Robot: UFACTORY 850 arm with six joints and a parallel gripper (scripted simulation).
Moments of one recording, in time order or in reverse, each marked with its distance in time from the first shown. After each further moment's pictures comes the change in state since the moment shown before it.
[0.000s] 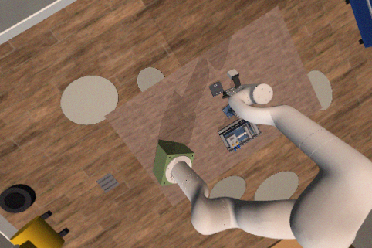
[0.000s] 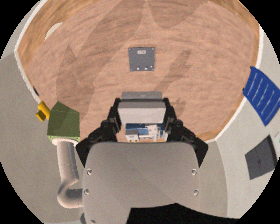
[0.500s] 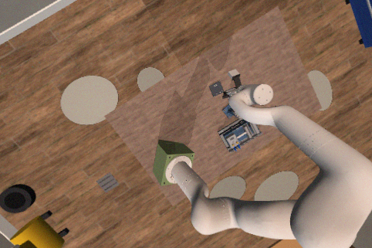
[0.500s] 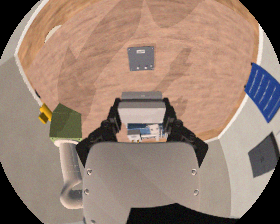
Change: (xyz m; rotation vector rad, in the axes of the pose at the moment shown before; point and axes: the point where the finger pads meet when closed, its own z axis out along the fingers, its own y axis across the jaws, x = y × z) arm -0.002 0.001 0.000 0.000 0.000 0.036
